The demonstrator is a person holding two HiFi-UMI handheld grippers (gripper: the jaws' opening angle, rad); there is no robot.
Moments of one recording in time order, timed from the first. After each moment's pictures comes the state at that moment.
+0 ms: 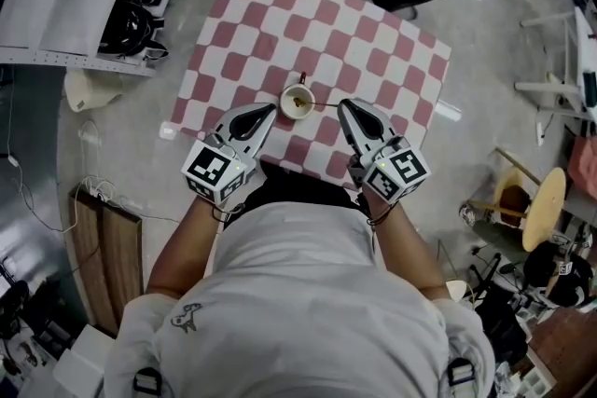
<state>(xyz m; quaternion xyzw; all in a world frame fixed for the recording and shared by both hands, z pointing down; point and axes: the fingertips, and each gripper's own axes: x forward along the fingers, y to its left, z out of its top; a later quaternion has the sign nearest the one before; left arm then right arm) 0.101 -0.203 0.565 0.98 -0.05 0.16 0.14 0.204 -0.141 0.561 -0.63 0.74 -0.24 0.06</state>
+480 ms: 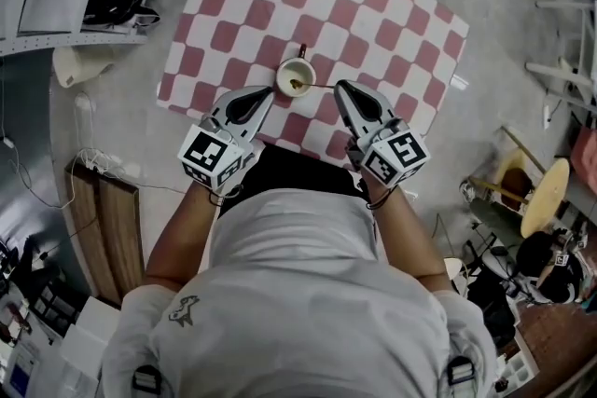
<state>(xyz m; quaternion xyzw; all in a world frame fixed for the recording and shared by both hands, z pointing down) 0.107 -0.204 0.633 0.96 -0.05 0.20 0.17 0.208 -0.148 0.629 -0.61 0.74 -0.29 0.04</state>
